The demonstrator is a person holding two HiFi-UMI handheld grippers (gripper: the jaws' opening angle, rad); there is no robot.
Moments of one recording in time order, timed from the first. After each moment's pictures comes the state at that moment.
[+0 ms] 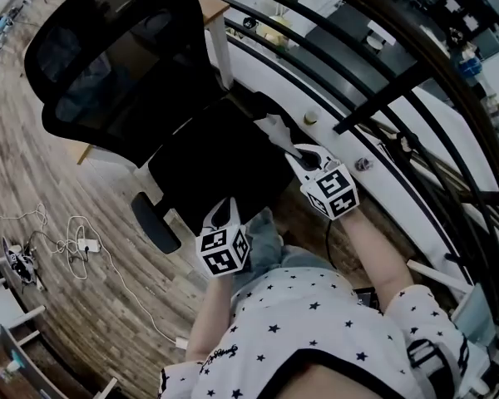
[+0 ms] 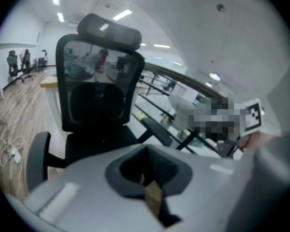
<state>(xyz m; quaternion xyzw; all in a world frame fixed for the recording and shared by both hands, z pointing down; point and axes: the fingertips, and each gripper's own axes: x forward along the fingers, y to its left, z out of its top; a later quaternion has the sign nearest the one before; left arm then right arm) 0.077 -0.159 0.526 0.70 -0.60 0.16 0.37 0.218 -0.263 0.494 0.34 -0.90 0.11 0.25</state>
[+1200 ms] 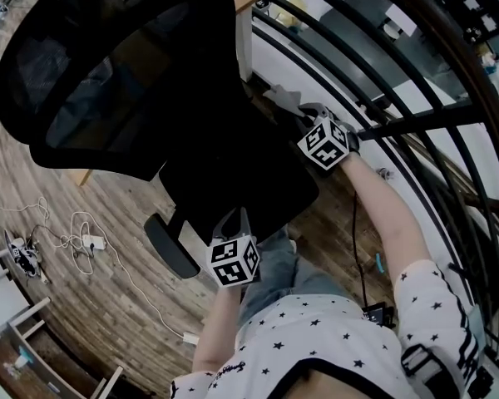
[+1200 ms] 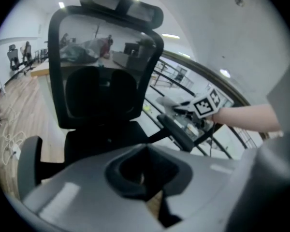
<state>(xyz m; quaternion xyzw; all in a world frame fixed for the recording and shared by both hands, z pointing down) 0.028 -0.225 0.587 0.66 -0.59 0.19 0.42 0.169 -0.465 0.628 0.28 -0.84 -0.02 0.46</state>
